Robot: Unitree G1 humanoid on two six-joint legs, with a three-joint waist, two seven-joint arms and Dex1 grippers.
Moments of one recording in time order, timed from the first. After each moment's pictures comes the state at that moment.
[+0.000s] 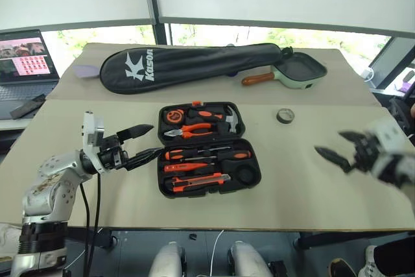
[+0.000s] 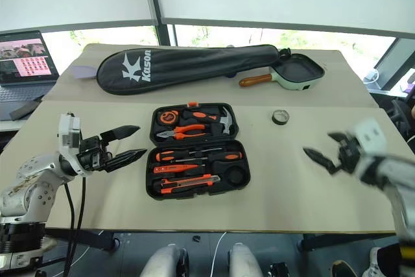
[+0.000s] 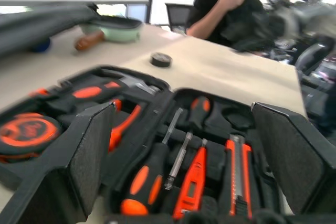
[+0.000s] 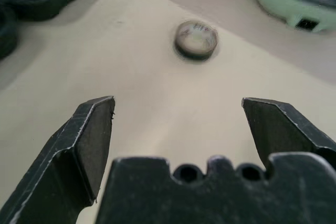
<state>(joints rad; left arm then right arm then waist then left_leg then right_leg) -0.22 0.64 0.23 -0.06 -0.67 0.38 -1.20 -0.47 -0.92 -0.05 0.19 0.25 0.49 0.82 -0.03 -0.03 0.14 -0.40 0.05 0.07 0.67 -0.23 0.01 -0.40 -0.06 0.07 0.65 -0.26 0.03</state>
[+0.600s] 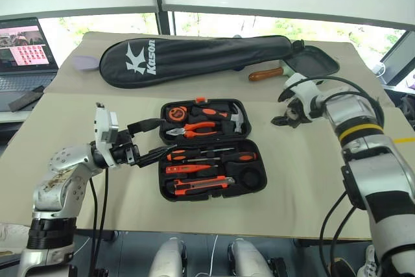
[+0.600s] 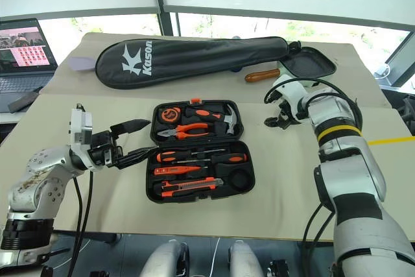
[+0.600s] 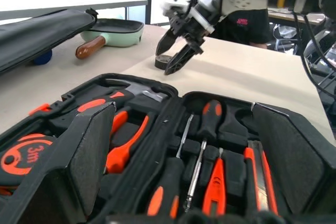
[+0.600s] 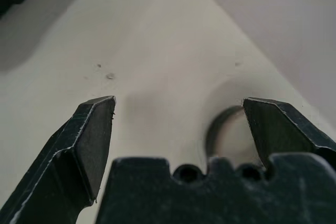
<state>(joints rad) -0.23 0.62 0.19 -0.15 -0.63 0.32 -1.13 -1.21 -0.57 0.29 1.14 -0.14 0.43 0.88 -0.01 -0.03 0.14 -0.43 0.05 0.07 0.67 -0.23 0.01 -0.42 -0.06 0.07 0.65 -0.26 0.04</state>
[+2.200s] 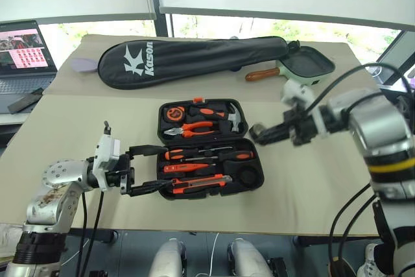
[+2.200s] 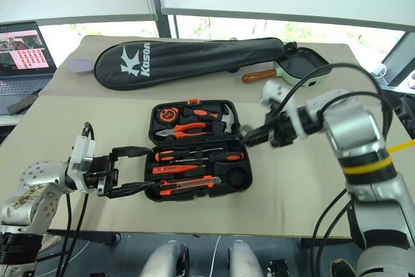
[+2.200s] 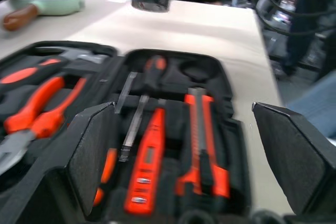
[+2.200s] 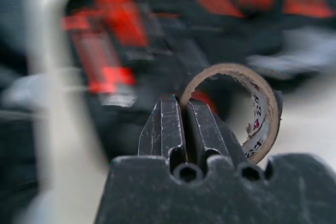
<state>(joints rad) -0.10 0.71 0.14 -0.15 -0.59 0.17 -1.38 -0.76 -0.81 0.23 -0.24 0.29 1.04 1.44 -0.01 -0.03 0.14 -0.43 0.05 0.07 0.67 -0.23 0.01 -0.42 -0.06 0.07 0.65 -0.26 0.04</state>
